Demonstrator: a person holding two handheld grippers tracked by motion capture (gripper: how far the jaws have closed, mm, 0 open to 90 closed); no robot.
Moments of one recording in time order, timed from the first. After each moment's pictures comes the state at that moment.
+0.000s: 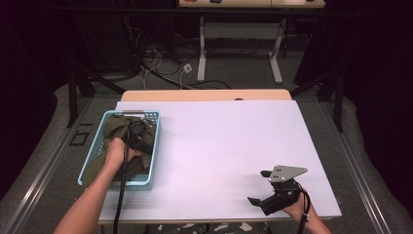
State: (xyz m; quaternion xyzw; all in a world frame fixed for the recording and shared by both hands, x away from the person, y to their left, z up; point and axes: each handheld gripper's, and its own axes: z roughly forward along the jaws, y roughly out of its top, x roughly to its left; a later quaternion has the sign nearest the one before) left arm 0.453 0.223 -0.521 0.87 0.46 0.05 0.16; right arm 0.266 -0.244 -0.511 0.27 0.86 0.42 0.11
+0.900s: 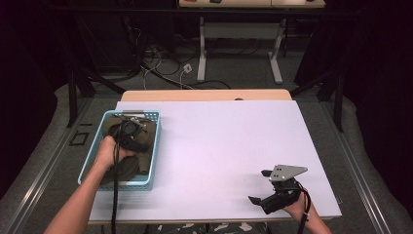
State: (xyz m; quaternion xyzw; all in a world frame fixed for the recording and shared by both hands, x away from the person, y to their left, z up) left arm 0.432 0.236 -0.491 0.89 0.39 0.07 0.21; right arm 0.269 -0.246 -0.512 0.27 0.86 0.42 0.12
